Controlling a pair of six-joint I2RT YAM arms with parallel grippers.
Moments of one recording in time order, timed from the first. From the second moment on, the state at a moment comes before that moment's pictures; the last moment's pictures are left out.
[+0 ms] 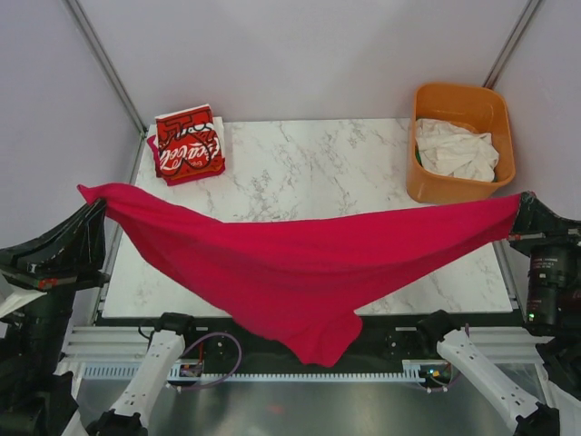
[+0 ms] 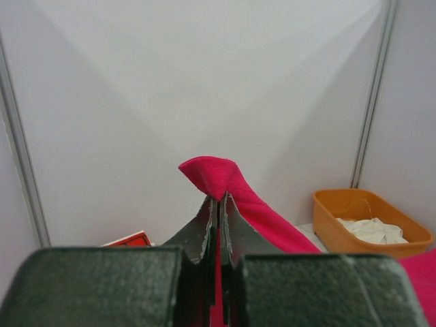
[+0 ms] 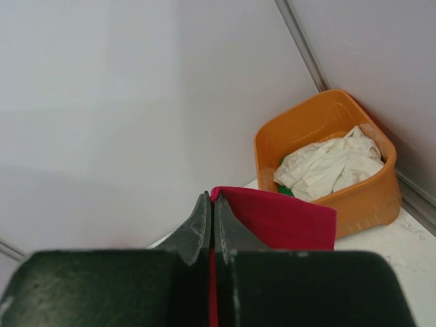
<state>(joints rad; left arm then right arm) -0.13 0.53 1.69 -0.64 0.15 -0.11 0.49 0.43 1.33 -0.61 0.76 0.44</state>
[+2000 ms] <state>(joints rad) -0.81 1.11 0.42 -0.26 0.10 -1.01 0.28 1.31 0.99 -0.41 0.27 0.52</state>
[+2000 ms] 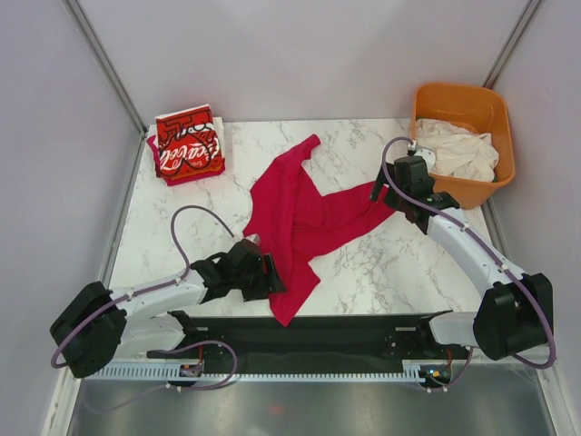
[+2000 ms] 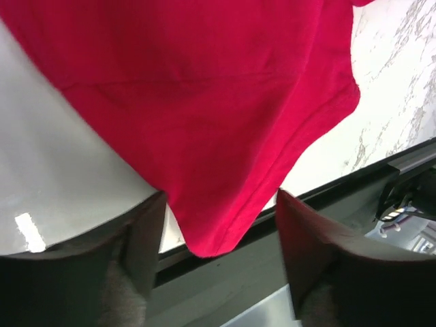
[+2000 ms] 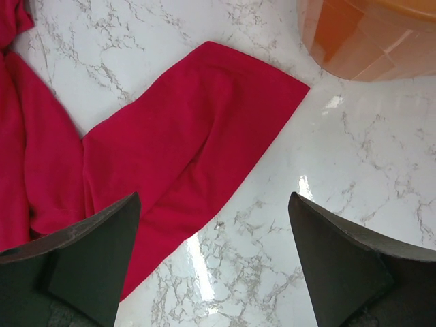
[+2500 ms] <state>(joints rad) -0.81 1.04 0.45 -0.29 0.02 -1.01 0.27 1.31 0.86 -0.38 0.22 0.54</state>
